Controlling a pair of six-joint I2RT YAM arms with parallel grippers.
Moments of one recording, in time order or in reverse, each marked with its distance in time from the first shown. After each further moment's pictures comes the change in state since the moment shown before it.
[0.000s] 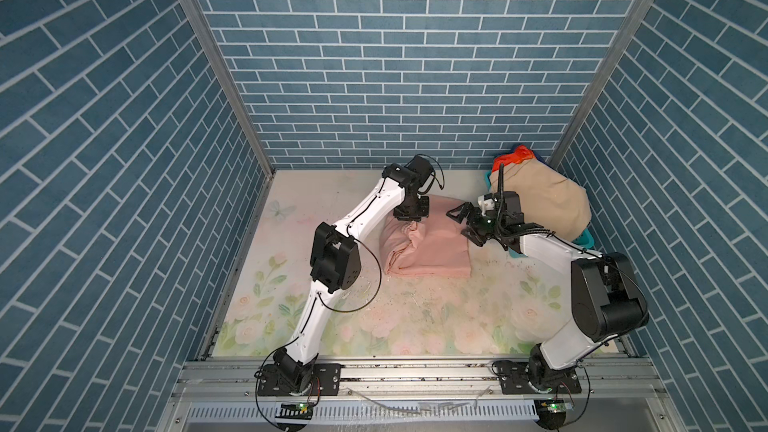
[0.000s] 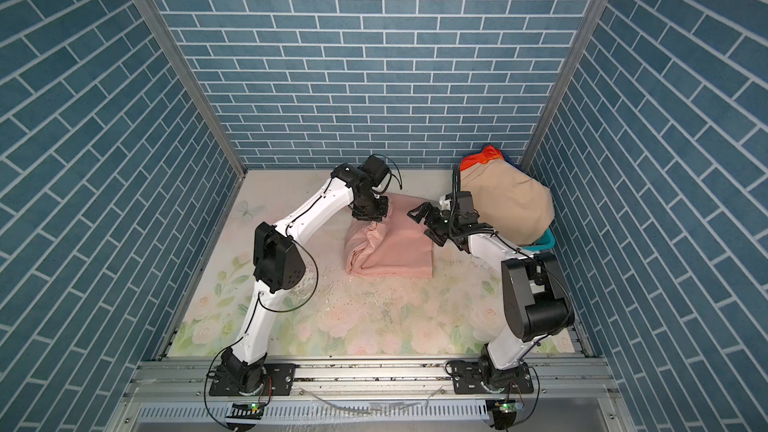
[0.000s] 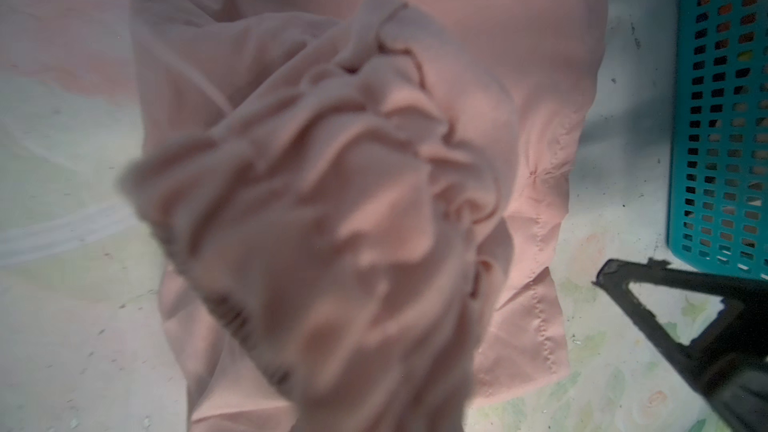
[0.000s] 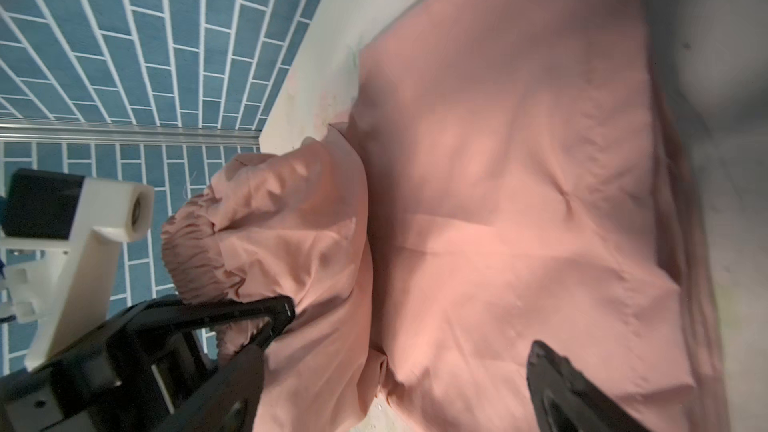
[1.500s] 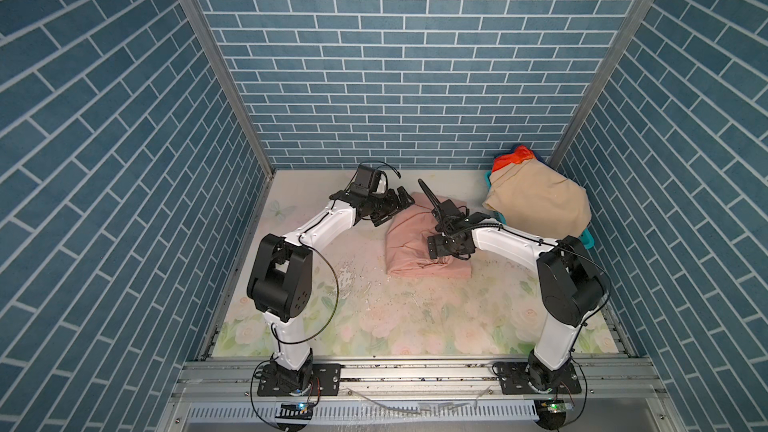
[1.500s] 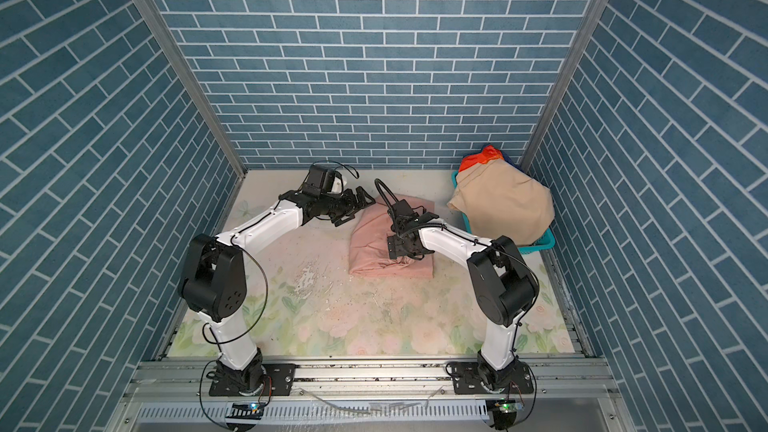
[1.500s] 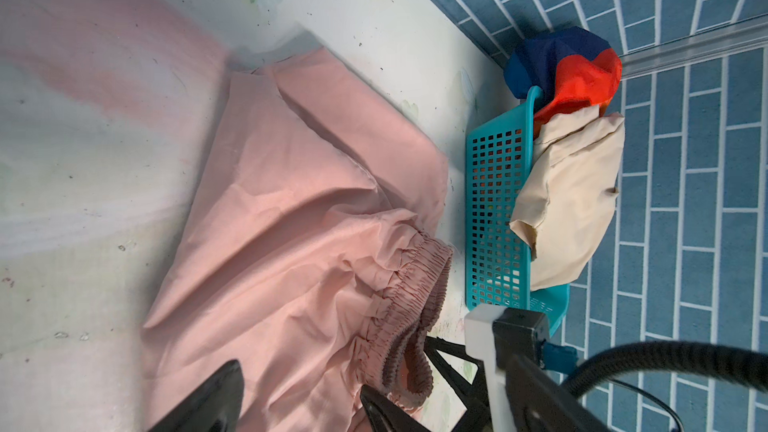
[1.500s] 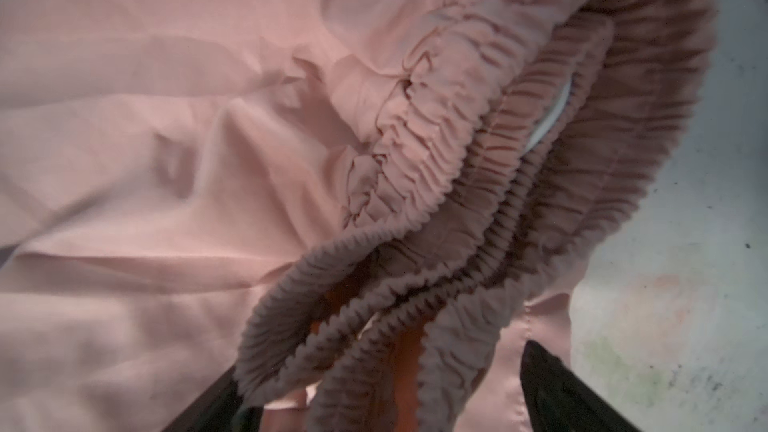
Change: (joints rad) left arm 0.220 -0.497 -0.875 0.855 0.321 -0.278; right arm 0.396 0.226 0.344 -0.636 0.695 -0.493
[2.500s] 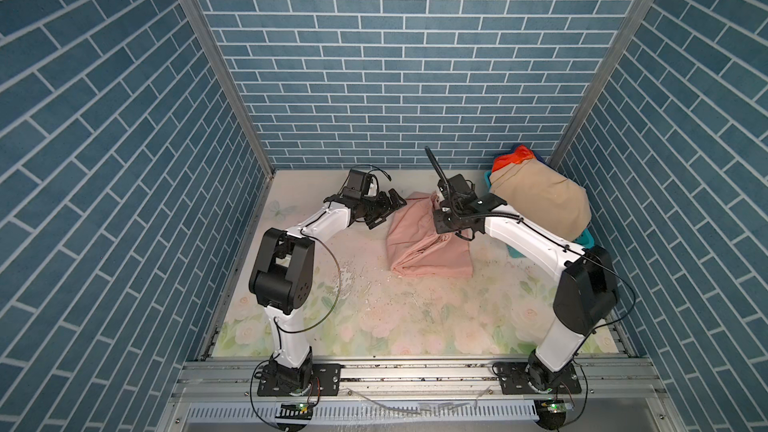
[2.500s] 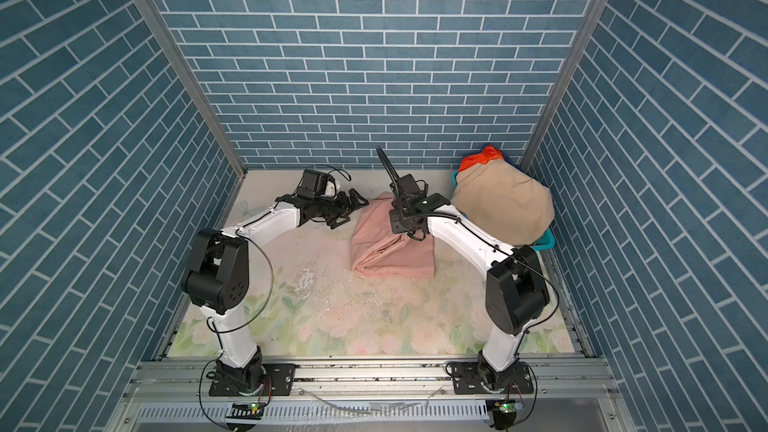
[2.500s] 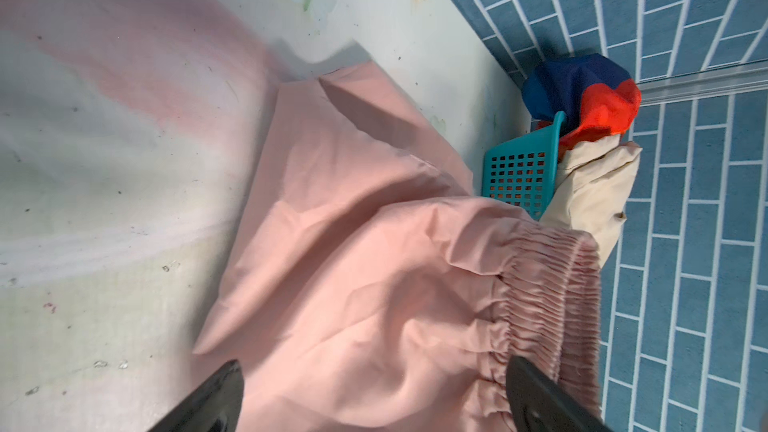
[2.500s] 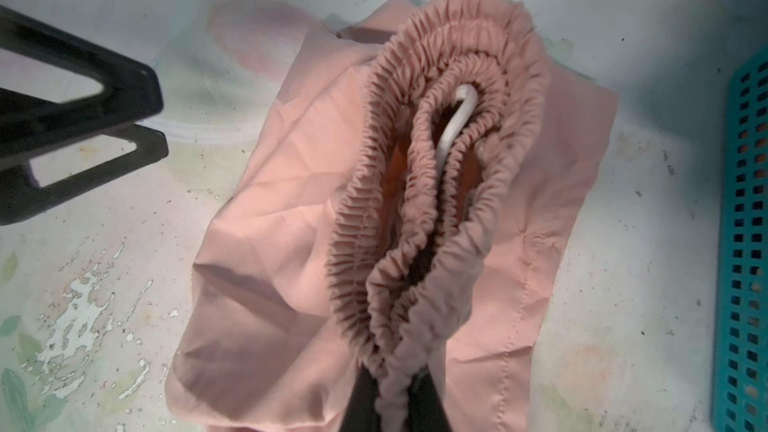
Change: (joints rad) left arm 0.069 0.064 -0.053 0.087 0.053 -0.017; right arm -0.053 -0.128 0.113 -0.015 -0.054 -0.105
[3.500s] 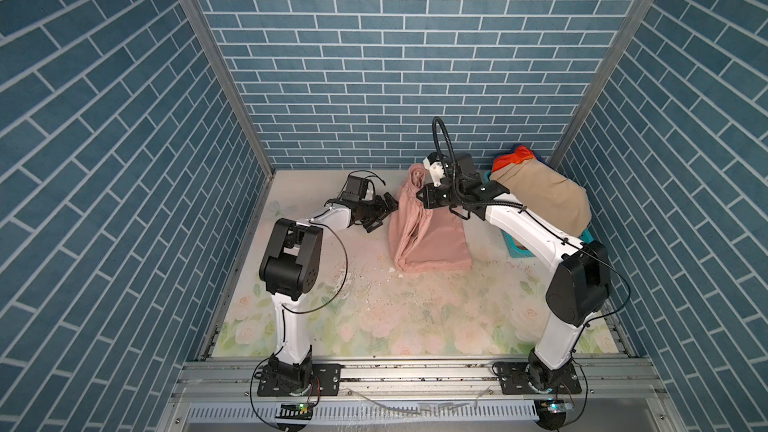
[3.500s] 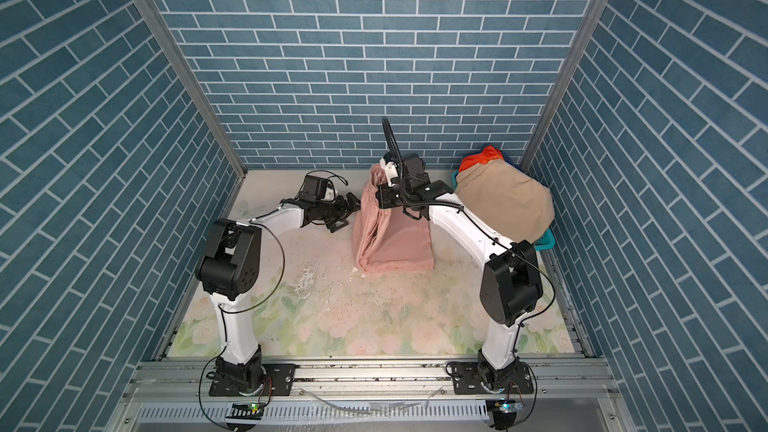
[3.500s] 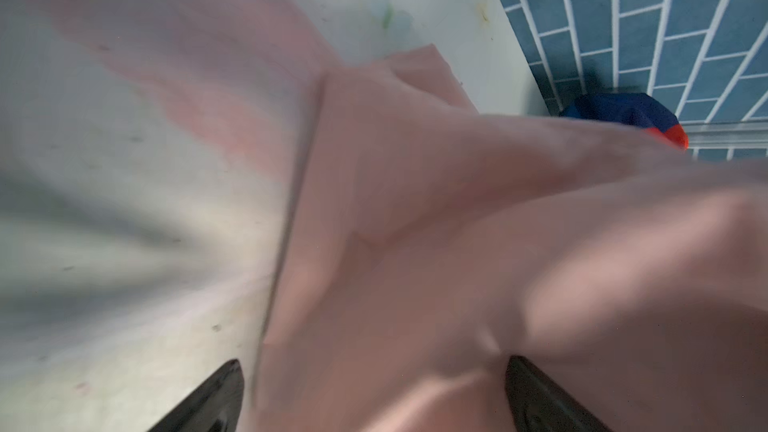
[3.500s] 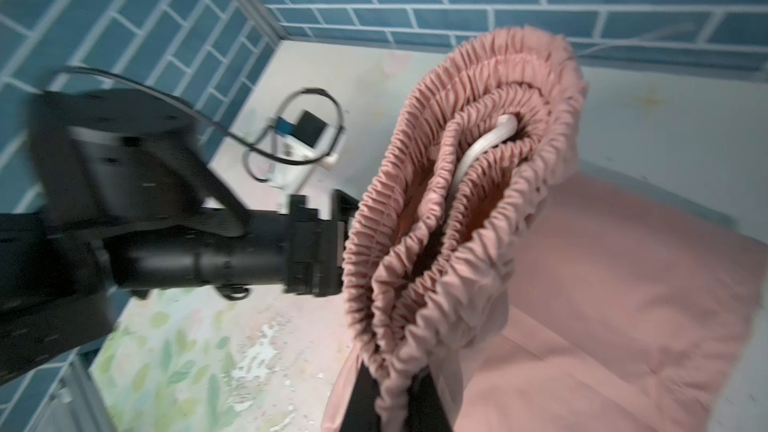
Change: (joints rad) left arm 0.069 0.098 -0.027 0.097 0.021 -0.045; right arm 0.000 0.091 0.239 0.211 -0.335 -0.022
